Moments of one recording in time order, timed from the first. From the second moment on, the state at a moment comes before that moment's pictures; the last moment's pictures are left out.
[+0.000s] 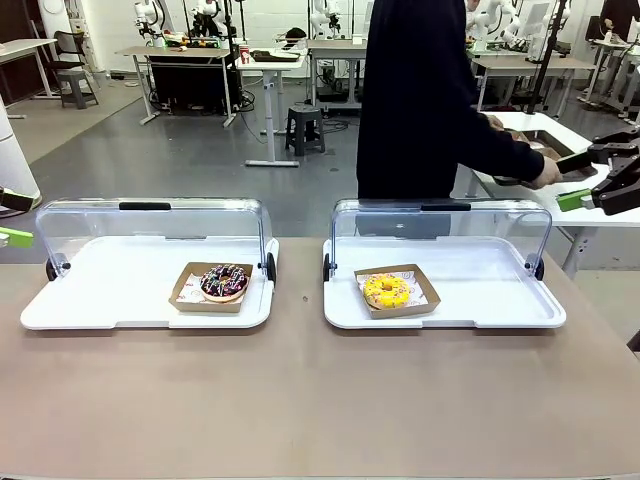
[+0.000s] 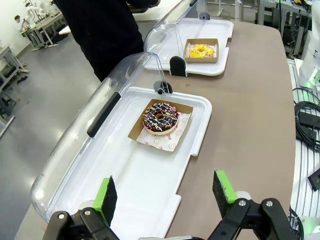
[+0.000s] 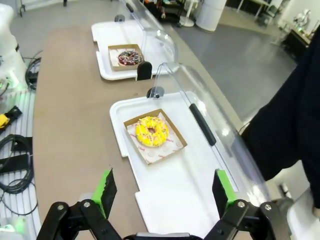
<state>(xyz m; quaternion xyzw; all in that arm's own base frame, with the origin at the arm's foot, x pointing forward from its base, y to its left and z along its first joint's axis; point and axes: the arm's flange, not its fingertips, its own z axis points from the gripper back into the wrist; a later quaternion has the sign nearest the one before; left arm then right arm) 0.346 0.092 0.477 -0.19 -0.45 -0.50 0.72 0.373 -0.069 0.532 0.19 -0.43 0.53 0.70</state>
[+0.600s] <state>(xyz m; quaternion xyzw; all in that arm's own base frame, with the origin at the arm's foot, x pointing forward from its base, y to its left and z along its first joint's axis) 0.346 0.092 0.477 -0.19 -0.45 -0.50 0.72 0.368 -0.075 0.529 0.18 -0.43 0.52 0.71</state>
